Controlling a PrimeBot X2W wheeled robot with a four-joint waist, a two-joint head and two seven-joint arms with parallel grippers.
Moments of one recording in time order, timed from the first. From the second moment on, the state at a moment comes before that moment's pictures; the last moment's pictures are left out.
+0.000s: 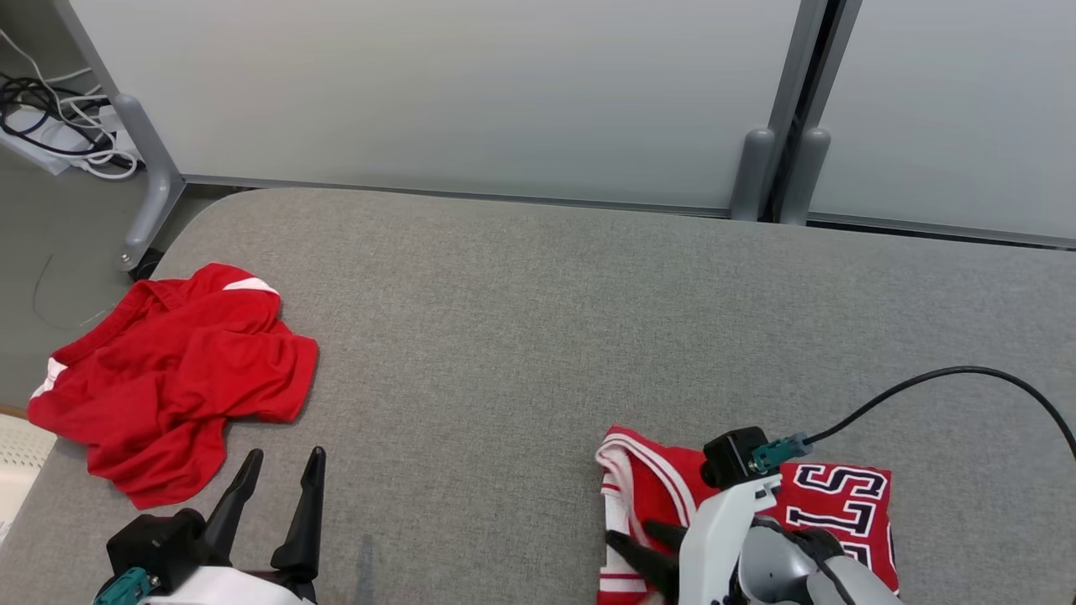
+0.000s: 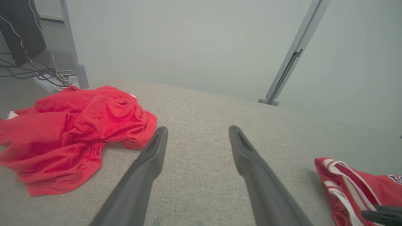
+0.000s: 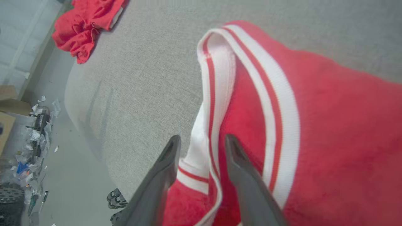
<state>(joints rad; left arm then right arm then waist) 0.05 0.35 -0.33 0.08 -0.65 0.11 -0.19 -0.21 -0.05 0.45 0.31 0.60 0.13 0.58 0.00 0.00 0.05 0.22</state>
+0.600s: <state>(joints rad) 0.08 0.35 -0.31 0.05 -0.65 0.12 -0.23 -0.04 -0.05 0.08 -0.03 0.38 0.13 0.37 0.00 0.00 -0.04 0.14</state>
